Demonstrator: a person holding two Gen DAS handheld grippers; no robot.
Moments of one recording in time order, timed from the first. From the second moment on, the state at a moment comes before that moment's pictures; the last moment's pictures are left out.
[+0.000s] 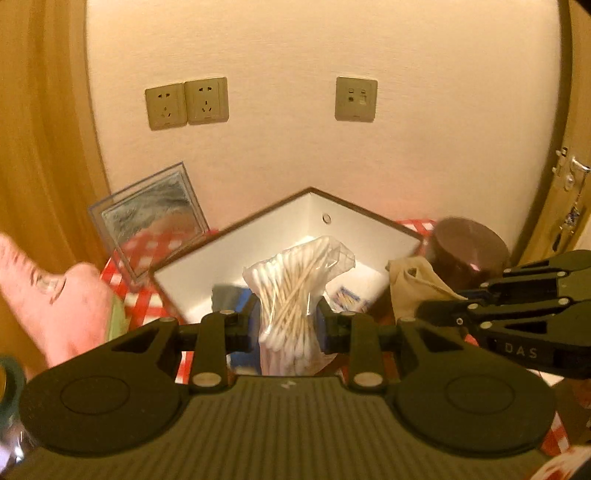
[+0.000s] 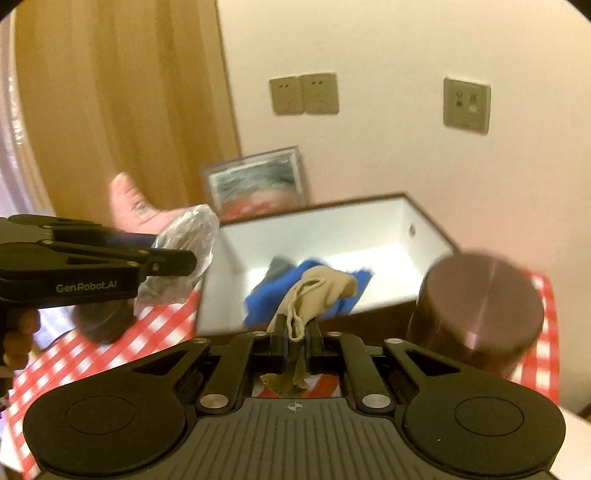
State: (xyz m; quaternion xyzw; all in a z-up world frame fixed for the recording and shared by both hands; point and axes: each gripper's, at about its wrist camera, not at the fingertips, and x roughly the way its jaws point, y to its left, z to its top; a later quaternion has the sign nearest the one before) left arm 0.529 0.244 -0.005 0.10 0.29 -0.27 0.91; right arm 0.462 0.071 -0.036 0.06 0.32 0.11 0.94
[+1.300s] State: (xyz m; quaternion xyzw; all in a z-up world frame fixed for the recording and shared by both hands) left arm 0.743 0.162 -0.068 0.11 0.37 -0.28 0.88; right arm 0.666 0.011 -0.054 0.08 0.35 -0.02 0.93
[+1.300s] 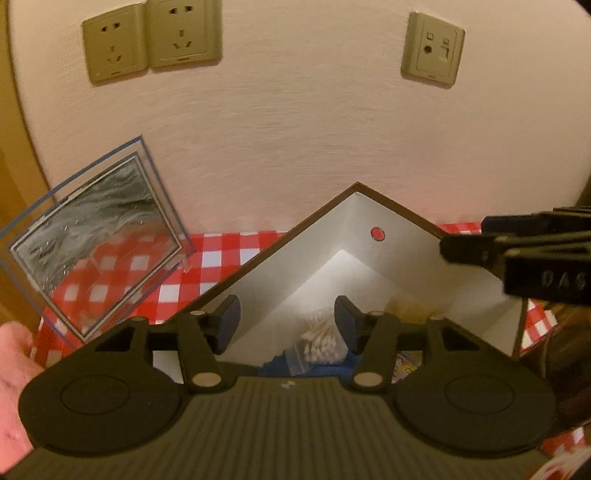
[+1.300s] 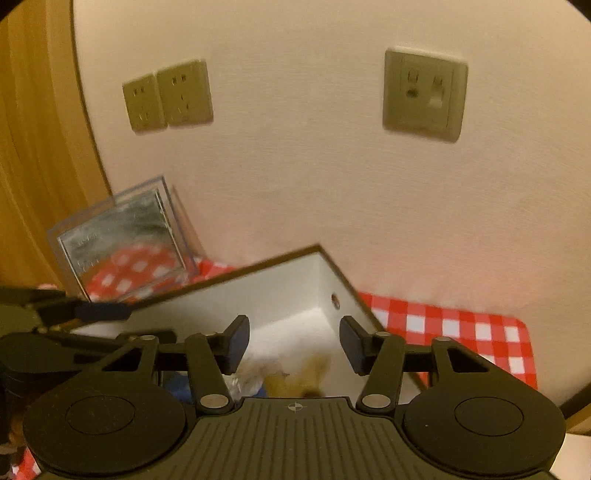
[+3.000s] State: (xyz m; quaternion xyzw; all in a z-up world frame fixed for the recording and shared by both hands) left arm 0.439 0.290 -0.017 0.06 0.39 -0.23 0.89; right arm 0.333 0.026 -0.035 0.13 0.36 0.04 0.92
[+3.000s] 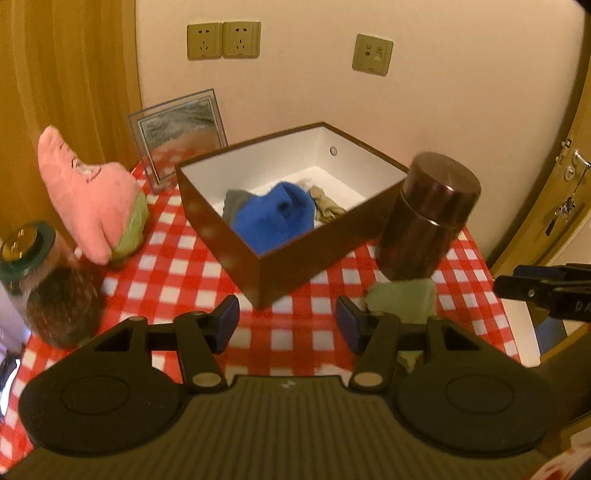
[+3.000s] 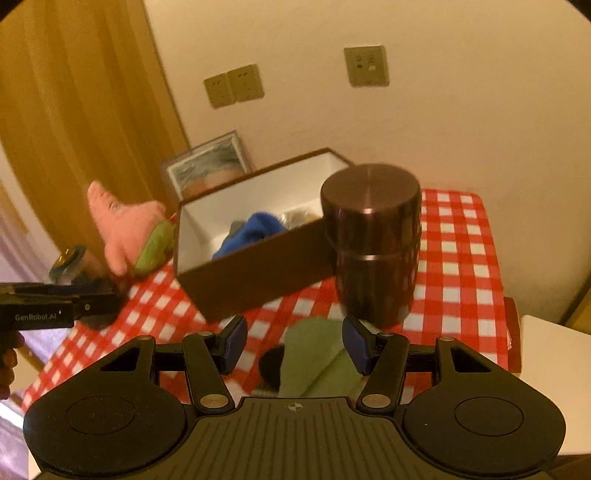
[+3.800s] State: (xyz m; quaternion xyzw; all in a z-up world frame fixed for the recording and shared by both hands) left arm 0.292 0.250 -0.040 0.10 0.42 -0.13 0.89; right arm 0.241 -0.002 -0.080 0.14 0.39 0.13 0.90
